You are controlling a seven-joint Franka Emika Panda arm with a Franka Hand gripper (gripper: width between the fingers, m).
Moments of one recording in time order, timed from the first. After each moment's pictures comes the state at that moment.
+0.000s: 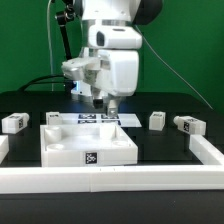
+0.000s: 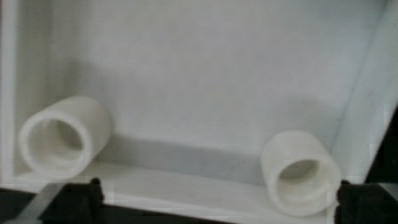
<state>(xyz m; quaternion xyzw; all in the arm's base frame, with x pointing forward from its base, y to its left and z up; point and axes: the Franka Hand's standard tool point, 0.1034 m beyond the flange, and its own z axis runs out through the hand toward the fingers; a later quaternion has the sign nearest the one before) 0.465 -0.032 0.059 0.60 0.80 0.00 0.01</state>
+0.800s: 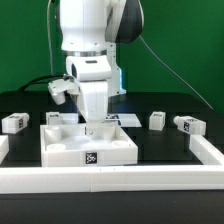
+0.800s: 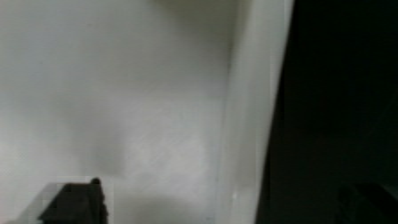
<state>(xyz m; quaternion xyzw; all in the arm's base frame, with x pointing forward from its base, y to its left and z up) 0.428 -0.059 0.014 0.63 0.77 -0.01 -0.02</state>
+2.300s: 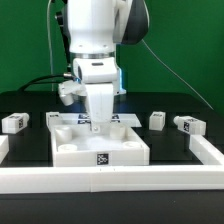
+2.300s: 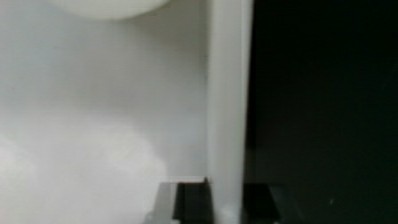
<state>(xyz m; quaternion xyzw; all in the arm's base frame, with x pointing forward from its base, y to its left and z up) 0.433 -0.024 0.014 0.68 0.74 0.00 -0.03</state>
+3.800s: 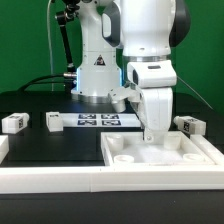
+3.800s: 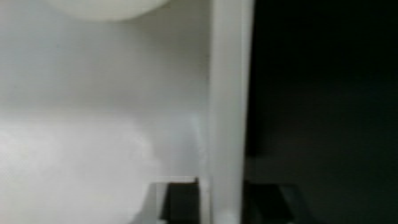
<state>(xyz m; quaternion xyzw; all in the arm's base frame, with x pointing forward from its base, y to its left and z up) 0.490 0.063 0.012 0.70 0.72 0.02 -0.02</state>
